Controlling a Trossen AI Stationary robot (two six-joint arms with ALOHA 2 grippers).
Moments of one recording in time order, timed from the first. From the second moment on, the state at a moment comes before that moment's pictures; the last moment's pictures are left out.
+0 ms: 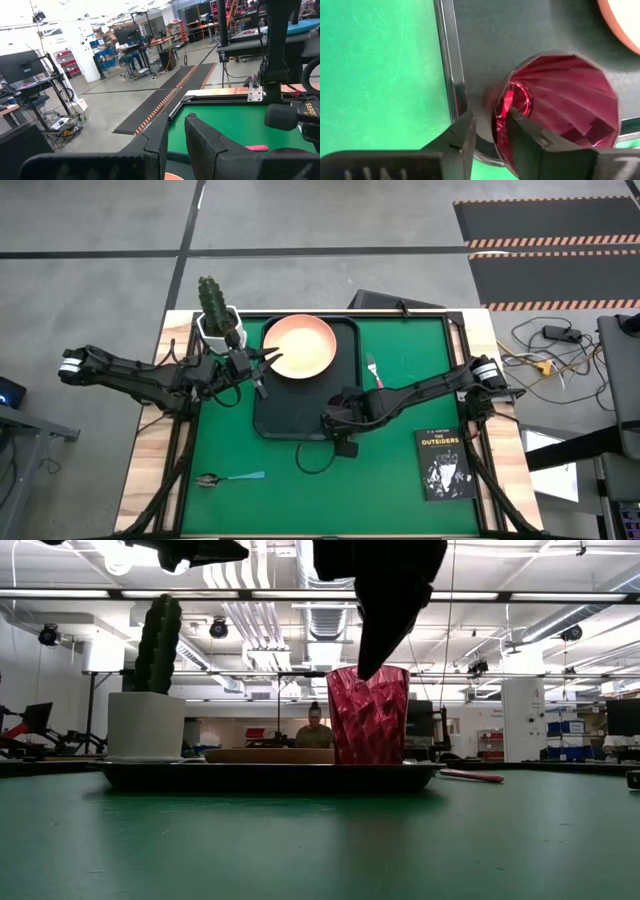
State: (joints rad) left arm -0.12 0.88 0.63 0.30 -0.64 0.27; right arm 0.23 1.92 1.61 -0.94 0.19 0.32
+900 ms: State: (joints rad) left arm -0.25 0.92 0.63 0.19 -0.31 -0.14; right arm 0.33 1.23 0.96 -0.30 0.40 0.02
